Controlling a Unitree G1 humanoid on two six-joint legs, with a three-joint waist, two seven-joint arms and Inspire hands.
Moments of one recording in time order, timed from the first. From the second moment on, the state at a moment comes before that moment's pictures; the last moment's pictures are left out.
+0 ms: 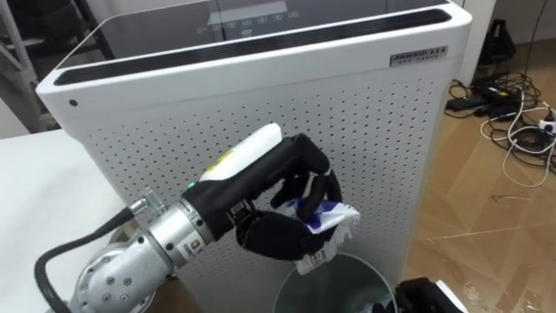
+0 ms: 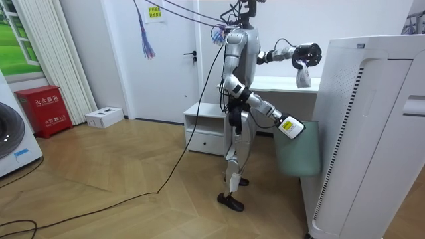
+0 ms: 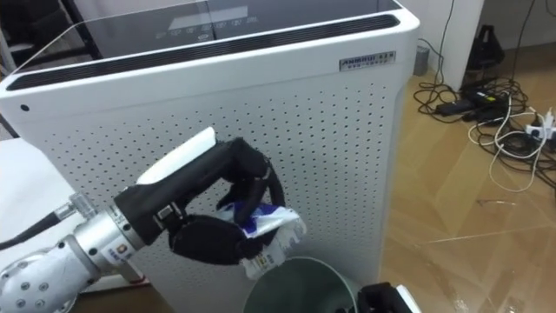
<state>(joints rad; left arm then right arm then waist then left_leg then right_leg) -0.20 0.57 -0.33 -0.27 0.09 -0.12 -0.27 0.04 -0.44 0.29 0.39 0.19 0.02 -0.07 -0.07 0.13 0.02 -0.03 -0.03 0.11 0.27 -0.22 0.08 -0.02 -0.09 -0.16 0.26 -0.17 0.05</state>
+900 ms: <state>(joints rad) -0.18 0.43 -0.49 -0.01 0.10 -0.13 -0.25 0.01 -0.37 0.29 0.38 0.19 0.02 -0.04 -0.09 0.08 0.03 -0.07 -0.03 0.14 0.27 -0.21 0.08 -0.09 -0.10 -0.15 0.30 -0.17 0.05</state>
